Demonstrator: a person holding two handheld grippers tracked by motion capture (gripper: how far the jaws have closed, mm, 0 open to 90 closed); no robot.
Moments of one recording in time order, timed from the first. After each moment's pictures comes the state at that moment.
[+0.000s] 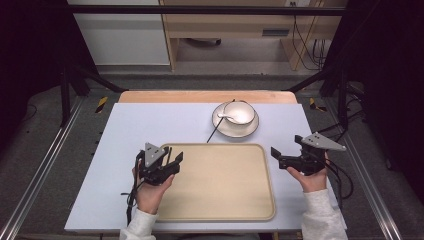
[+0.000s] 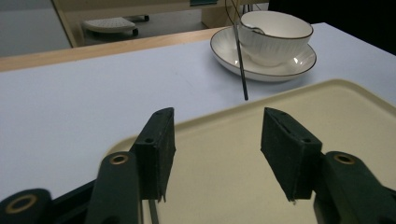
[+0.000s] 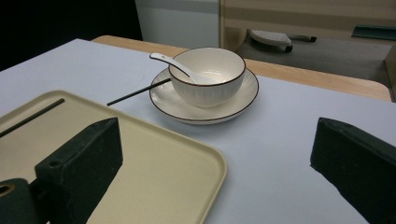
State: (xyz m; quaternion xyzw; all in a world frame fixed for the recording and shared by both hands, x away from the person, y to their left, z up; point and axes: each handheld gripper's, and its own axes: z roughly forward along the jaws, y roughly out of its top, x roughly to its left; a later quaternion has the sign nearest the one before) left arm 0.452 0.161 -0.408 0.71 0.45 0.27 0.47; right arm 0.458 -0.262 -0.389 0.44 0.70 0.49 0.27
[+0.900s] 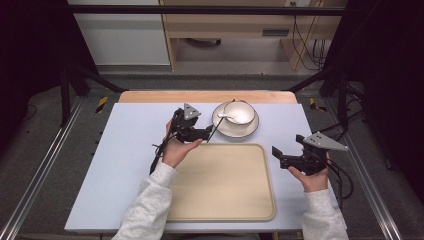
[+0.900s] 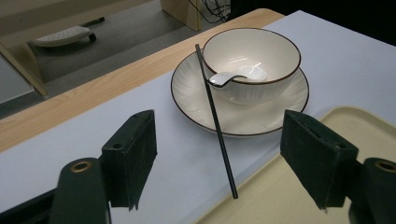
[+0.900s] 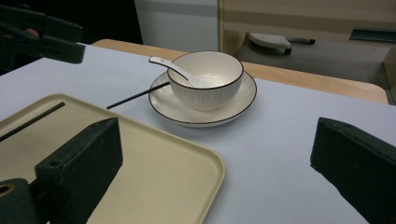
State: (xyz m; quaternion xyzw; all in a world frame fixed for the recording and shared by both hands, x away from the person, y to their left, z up) left arm 0.564 0.088 -0.384 0.79 0.37 0.24 0.42; right arm 0.457 -0.264 -0.387 0.44 0.70 0.50 0.27
